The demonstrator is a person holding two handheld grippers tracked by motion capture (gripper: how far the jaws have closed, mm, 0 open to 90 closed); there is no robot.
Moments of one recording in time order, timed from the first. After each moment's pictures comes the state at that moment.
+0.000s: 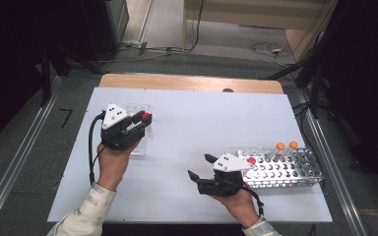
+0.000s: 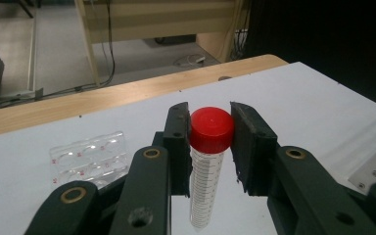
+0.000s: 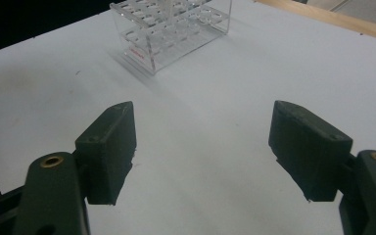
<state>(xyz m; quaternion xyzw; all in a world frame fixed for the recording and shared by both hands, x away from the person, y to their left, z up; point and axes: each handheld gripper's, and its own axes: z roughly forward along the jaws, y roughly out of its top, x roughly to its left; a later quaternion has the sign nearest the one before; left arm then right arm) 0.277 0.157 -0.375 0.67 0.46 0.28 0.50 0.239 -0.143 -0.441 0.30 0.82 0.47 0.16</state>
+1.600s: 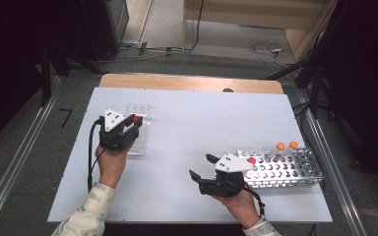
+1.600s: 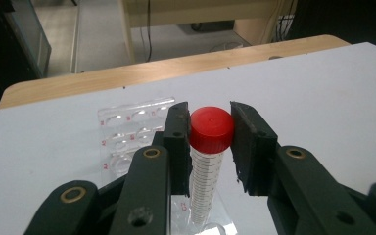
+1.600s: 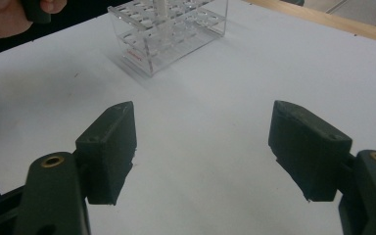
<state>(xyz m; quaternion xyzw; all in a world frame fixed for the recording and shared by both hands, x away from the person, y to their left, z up) 0.295 0.172 -0.421 0.66 0.51 0.32 0.45 0.237 -0.146 -0.440 0.31 0.81 0.47 0.16</state>
